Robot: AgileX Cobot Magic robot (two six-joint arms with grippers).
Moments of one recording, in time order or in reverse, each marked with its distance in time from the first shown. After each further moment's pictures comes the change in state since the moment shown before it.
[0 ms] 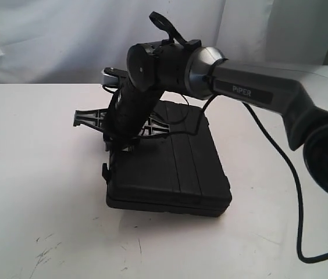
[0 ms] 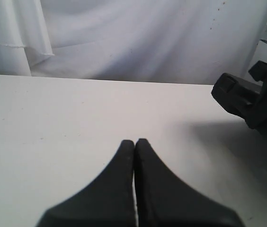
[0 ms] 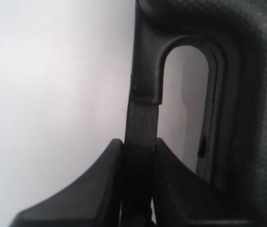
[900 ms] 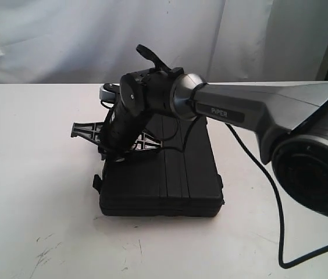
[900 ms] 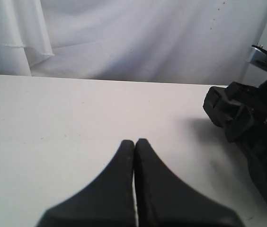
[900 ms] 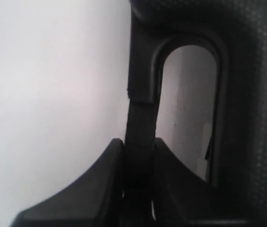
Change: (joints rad) left arm 0.000 0.000 0.000 0.000 0.000 0.000; right arm 0.020 0.095 -0.010 -0.019 -0.128 0.094
